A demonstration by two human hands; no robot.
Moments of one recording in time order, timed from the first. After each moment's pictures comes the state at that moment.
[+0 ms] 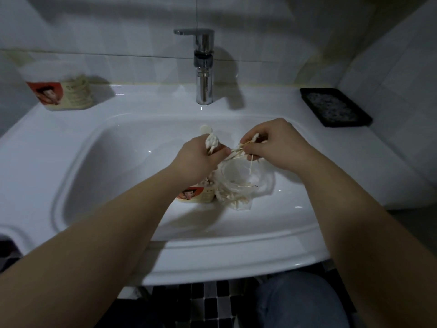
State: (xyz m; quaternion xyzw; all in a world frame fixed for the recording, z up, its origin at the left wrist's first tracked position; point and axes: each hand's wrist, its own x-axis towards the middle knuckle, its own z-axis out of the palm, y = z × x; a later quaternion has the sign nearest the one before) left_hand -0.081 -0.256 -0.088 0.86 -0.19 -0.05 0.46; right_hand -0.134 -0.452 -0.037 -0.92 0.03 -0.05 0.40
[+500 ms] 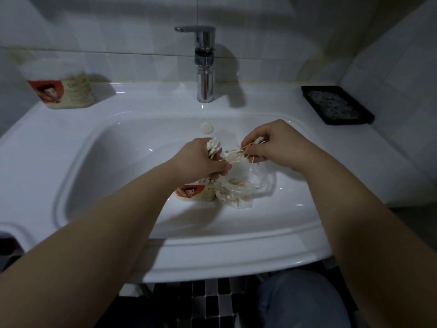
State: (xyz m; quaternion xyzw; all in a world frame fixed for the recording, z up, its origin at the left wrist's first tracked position) left_hand -0.083 -0.248 -0.080 0.82 -0.19 -0.19 0.50; right_hand -0.132 -0.456 -0.041 -0.89 0.05 0.00 0.45
